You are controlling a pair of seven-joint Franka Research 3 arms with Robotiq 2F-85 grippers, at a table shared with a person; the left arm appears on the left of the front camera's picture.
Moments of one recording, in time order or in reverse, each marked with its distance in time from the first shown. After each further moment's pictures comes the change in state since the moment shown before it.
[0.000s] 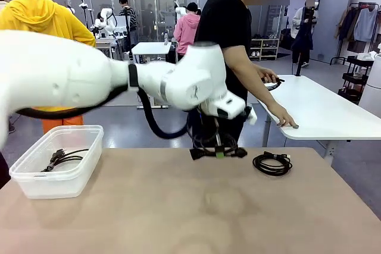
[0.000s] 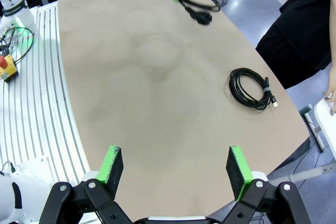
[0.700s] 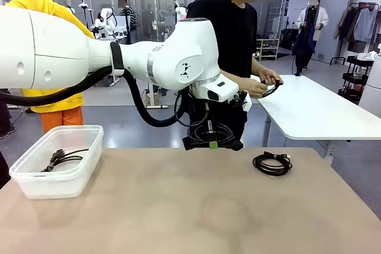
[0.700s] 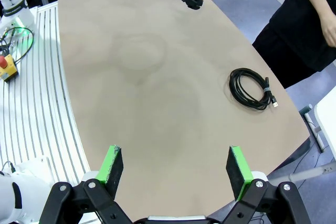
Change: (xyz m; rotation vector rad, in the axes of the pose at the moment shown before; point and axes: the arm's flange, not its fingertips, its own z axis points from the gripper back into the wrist) left arm -0.012 -0.010 0.027 -0.014 0.006 -0.038; right arm 0.000 0.000 0.000 0.000 0.000 0.000
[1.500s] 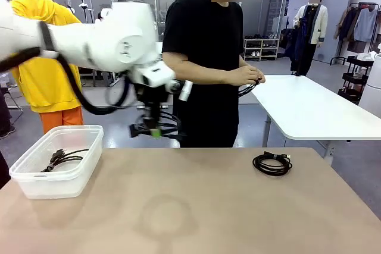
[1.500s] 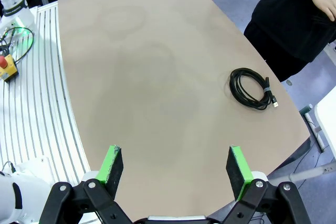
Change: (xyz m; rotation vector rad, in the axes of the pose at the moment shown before) left arm -0.162 0.014 0.063 -0.015 0.072 -0.048; right arm 0.001 0.000 0.000 0.001 0.002 -0.001
